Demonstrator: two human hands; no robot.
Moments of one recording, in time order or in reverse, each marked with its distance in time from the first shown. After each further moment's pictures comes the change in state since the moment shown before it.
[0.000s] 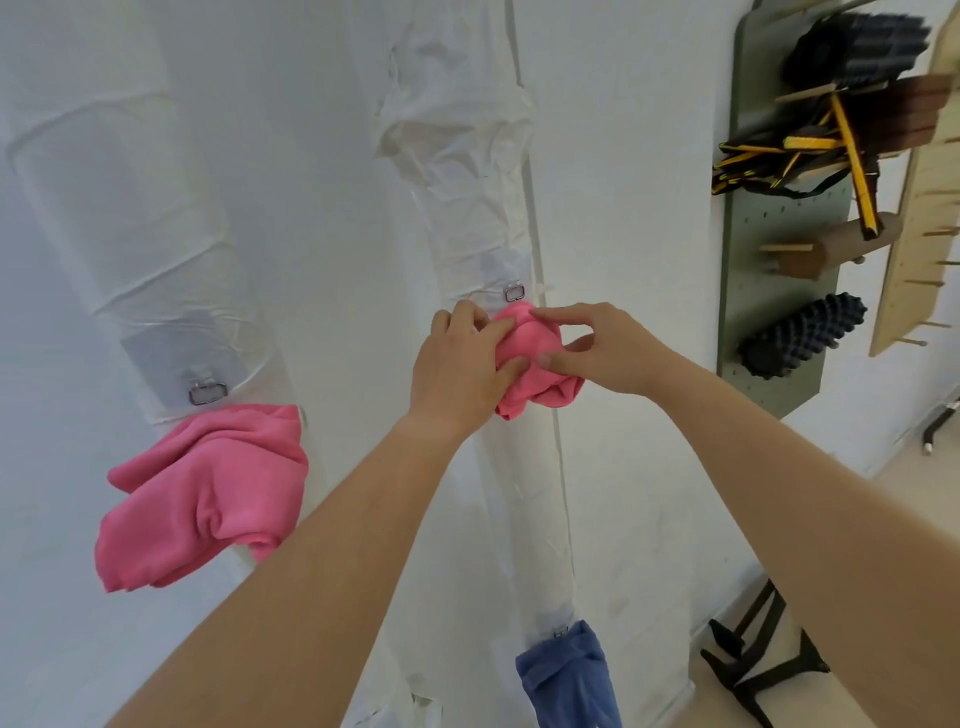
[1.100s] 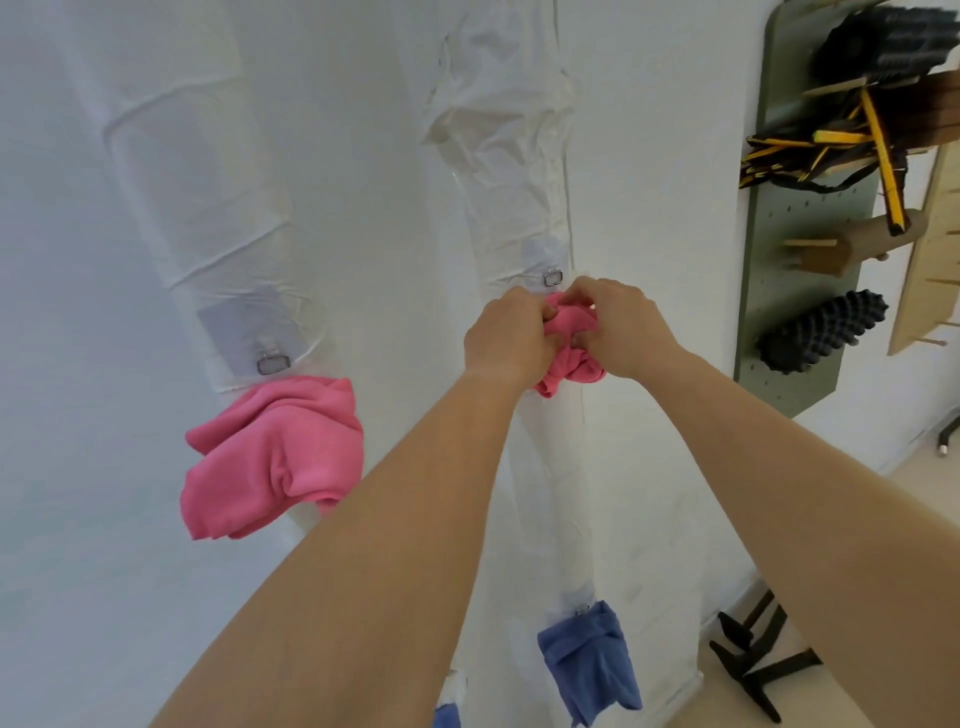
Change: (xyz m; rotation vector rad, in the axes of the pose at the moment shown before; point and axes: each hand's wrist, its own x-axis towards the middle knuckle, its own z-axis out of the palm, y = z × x) left_hand 0.018 0.008 -0.003 -0.127 -0.152 -0.150; right_hand 0.011 -0.020 0.027 -0.388 0.210 0.043
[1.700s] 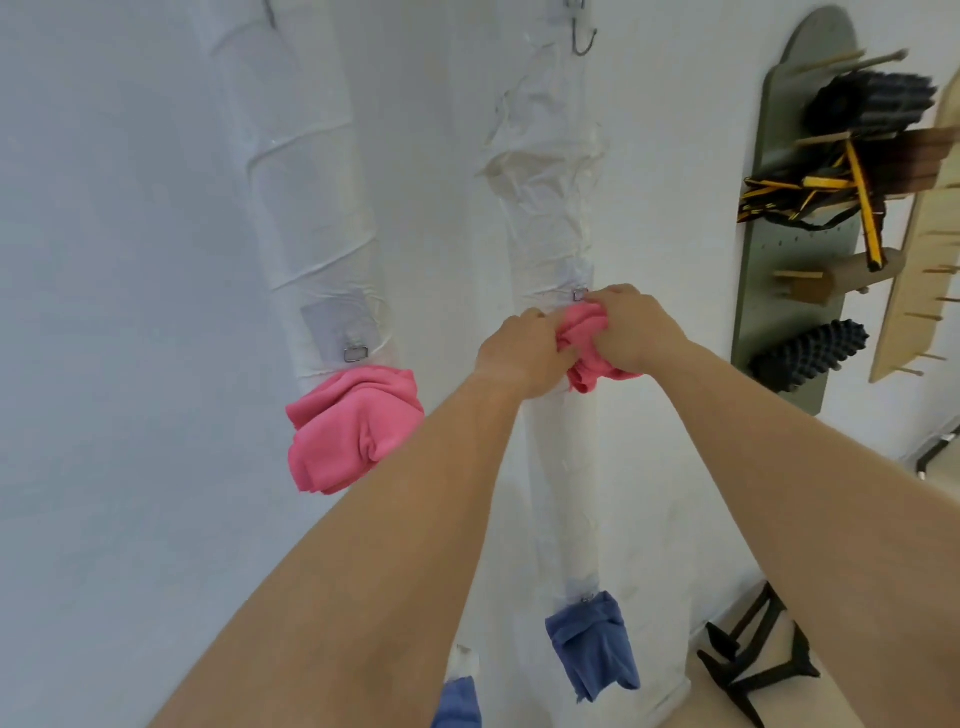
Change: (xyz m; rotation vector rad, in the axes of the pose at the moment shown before) left_hand -0.043 -0.005 -0.058 0.027 -0.184 0.077; right_hand -0.023 -0.070 -0.037 -0.094 -0.127 0.158
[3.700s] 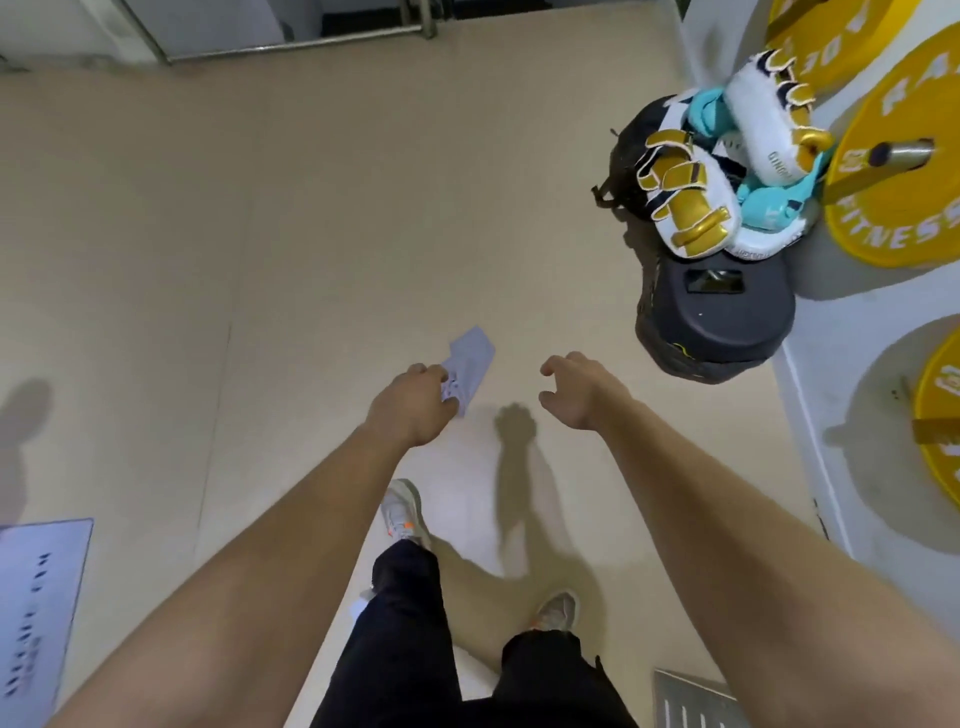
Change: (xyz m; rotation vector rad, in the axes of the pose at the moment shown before) left_hand -1.394 0.034 -0.049 -0.232 0.162 -2.422; right_hand -1.106 -0.665 0.407 -0.237 -1.511 -1.775
